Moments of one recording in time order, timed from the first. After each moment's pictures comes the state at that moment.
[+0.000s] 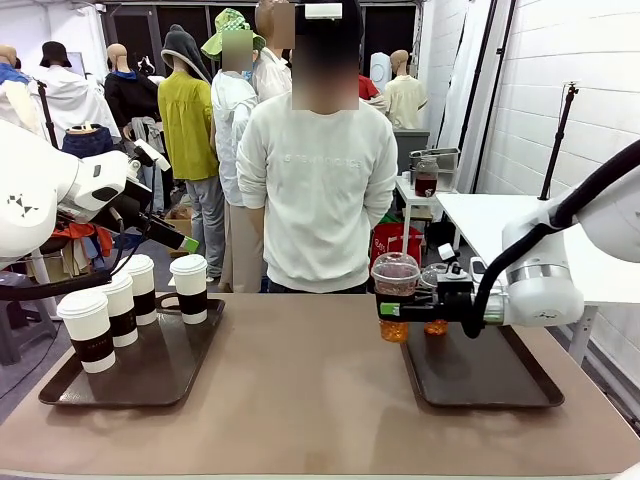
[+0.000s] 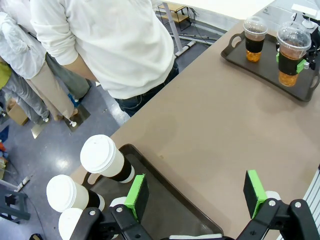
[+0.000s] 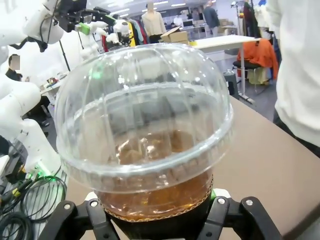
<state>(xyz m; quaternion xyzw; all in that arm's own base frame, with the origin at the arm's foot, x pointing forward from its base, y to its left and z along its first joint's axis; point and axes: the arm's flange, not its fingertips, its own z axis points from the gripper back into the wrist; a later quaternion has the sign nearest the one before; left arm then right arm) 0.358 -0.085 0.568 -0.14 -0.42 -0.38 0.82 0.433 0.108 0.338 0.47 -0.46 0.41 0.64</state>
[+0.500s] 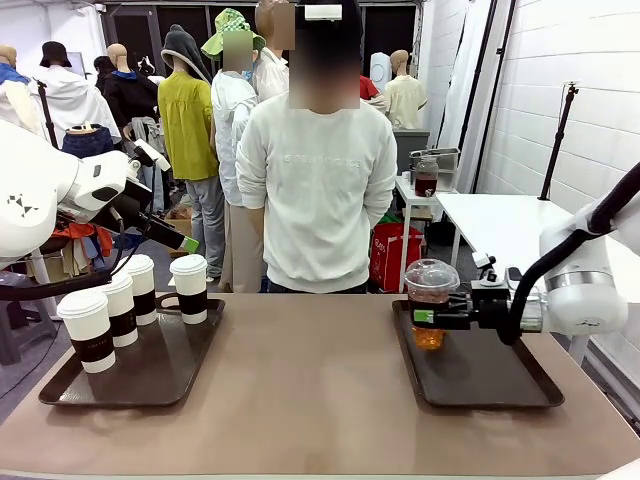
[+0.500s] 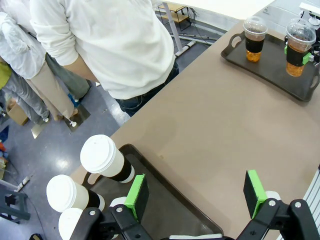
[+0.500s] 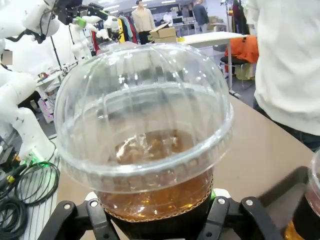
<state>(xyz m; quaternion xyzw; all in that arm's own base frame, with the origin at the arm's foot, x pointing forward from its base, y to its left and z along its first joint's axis) 0.358 -0.085 0.568 -0.14 -0.42 -0.38 0.82 0.423 0.040 0.331 0.44 -0.47 0.41 0.65</state>
